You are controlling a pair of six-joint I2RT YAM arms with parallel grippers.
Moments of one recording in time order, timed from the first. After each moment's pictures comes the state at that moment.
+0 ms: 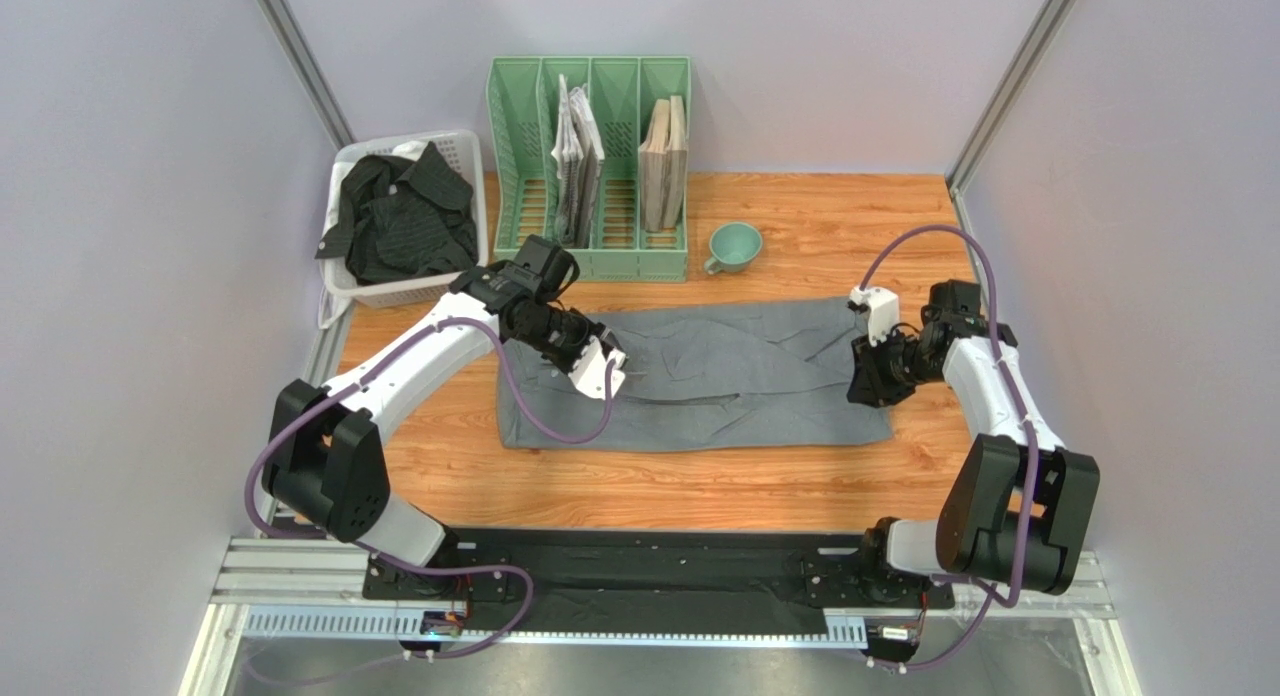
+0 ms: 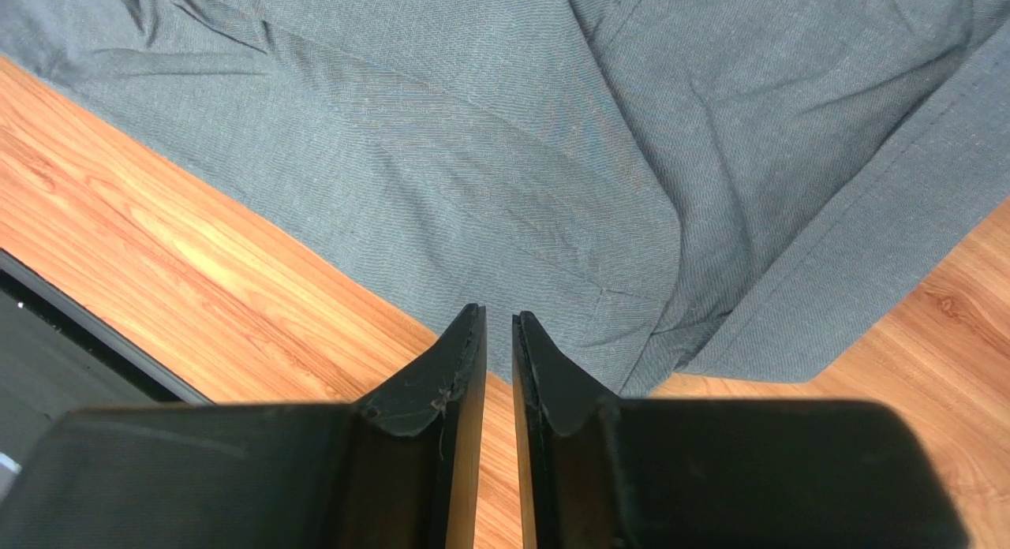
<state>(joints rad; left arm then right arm) -0.53 1.51 1.22 -0.84 0.62 1.68 -0.23 1.34 0.88 -0.82 -0.54 -0.68</state>
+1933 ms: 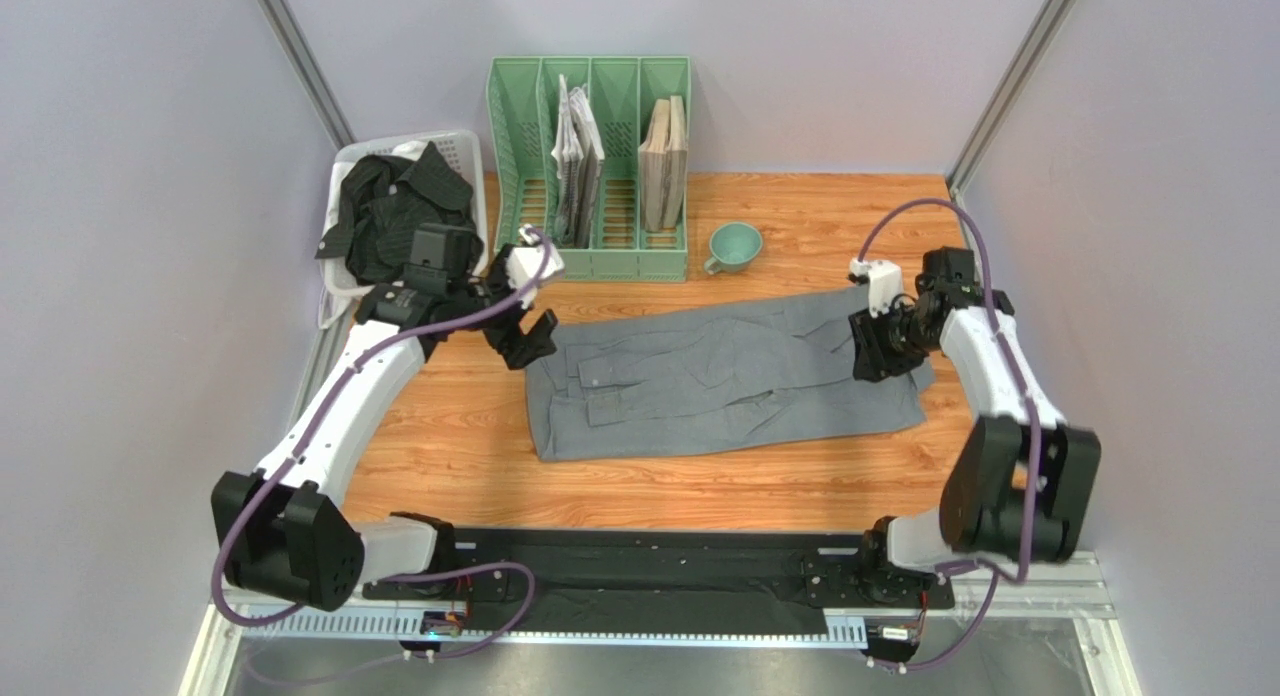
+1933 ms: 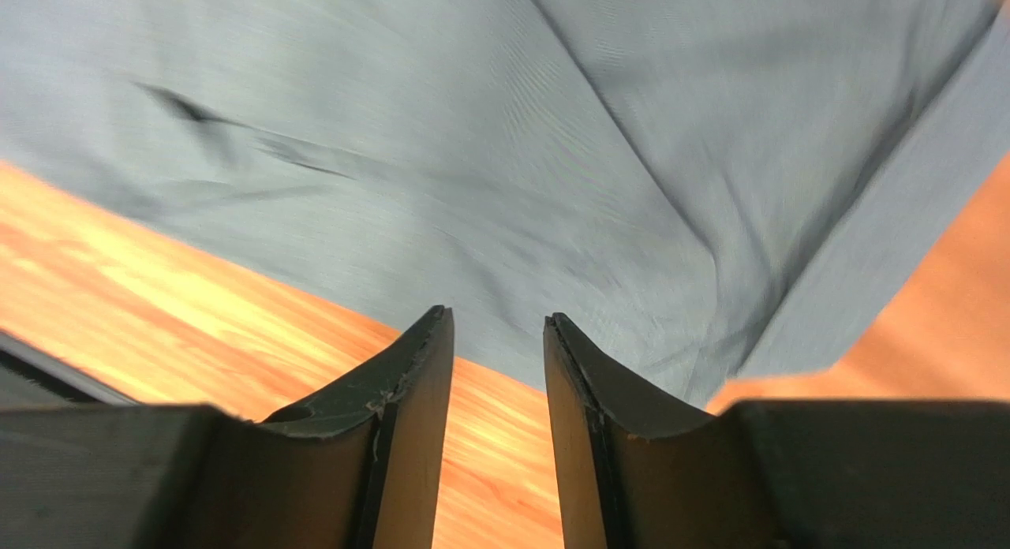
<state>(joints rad) -0.24 1.26 1.11 -0.68 0.56 0.66 -0.19 1.46 1.05 -0.85 -0.38 -0.57</state>
